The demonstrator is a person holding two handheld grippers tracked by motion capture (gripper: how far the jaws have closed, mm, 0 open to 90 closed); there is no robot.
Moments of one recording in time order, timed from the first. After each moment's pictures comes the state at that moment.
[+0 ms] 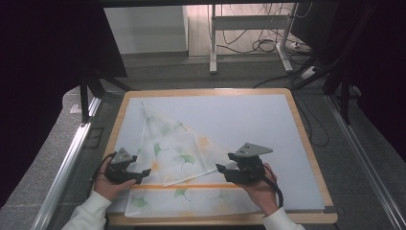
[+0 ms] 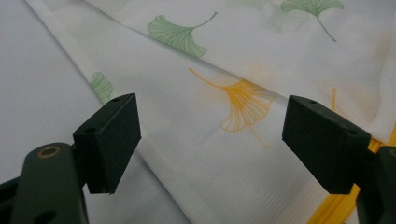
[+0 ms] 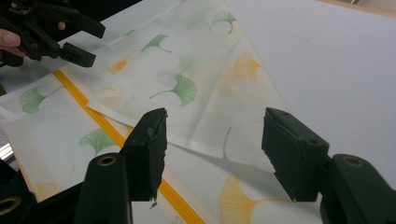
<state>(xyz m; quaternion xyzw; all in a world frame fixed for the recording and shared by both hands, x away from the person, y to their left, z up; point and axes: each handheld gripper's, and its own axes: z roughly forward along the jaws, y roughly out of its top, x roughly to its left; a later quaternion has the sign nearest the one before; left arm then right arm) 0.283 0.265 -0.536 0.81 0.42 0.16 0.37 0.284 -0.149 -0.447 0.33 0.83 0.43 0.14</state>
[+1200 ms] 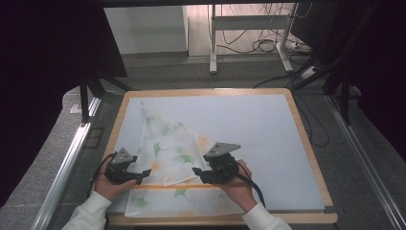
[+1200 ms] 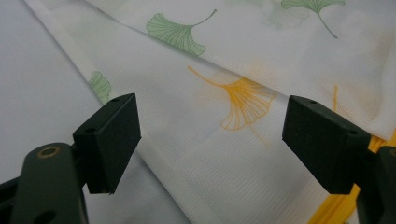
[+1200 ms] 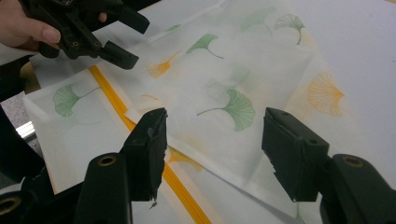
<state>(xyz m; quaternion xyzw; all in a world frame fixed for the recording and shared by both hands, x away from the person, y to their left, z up) 0.283 0.264 -0.537 0.81 0.42 0.16 0.37 0.290 -0.084 -0.455 0.27 0.86 0.42 0.10</state>
